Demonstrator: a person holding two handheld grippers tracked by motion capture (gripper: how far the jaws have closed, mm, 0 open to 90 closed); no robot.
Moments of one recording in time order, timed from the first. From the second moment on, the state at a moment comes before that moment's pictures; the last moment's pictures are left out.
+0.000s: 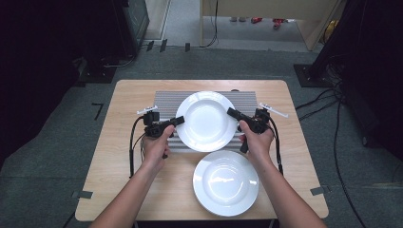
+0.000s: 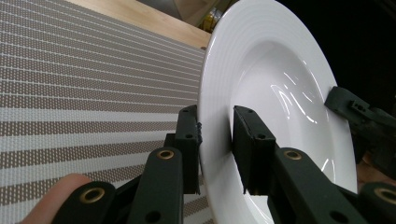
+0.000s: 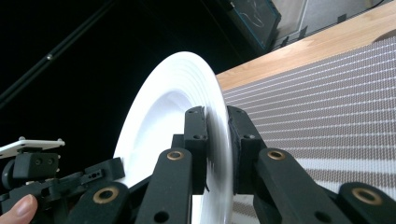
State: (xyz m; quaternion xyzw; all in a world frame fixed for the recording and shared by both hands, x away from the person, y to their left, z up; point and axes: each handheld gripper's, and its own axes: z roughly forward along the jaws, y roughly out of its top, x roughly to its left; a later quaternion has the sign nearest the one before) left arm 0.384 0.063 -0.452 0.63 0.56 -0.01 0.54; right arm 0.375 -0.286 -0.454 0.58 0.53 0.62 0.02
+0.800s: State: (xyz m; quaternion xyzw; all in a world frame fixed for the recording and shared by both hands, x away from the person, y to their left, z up) left arm 0.459 0.049 -0.489 0.62 0.63 -0.03 0.47; right arm 0.442 -0.283 -0.508 0.66 0.51 0.55 -0.01
